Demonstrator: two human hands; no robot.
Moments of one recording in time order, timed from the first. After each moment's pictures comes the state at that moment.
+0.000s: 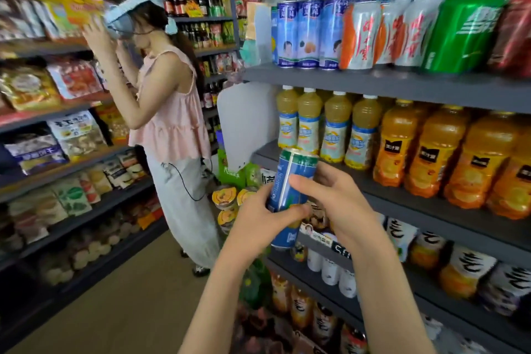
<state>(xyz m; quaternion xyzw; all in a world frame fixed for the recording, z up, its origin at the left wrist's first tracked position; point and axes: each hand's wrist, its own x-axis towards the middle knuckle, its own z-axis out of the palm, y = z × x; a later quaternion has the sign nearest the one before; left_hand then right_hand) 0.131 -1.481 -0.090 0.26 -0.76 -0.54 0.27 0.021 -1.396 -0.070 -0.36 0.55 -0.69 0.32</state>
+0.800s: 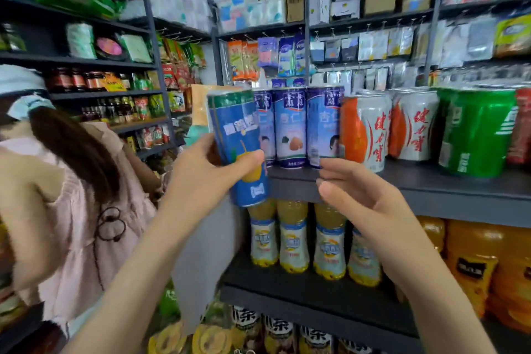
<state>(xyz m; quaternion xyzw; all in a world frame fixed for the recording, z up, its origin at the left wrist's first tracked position) -0.004 -1.706 0.060 0.07 -0.77 -0.48 0.42 -0.079 -1.506 0.024 -0.37 0.62 -0.69 0.00</state>
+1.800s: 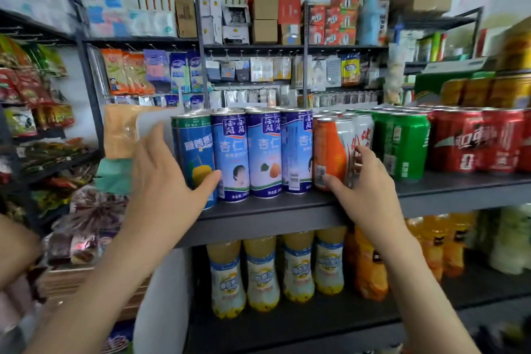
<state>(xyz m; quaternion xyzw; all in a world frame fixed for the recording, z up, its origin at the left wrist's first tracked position) -0.065 -1.790 0.070 0.04 -0.87 -0.25 0.43 -0.121 -1.543 0.045 -0.05 0.85 -0.38 -0.35</state>
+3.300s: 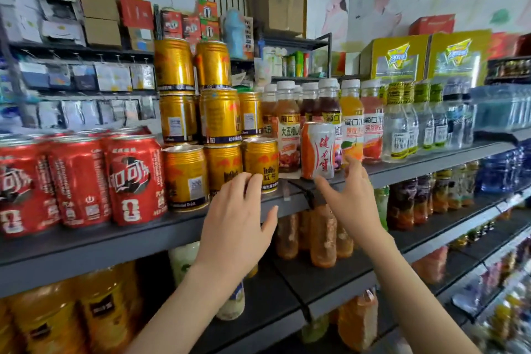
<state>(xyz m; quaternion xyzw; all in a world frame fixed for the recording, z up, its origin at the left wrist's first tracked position) -0.196 -1.106 0.030 -0.23 -0.88 -0.14 0.38 -0.213 -0.906 0.030 0.06 0.83 -0.37 -0.41</state>
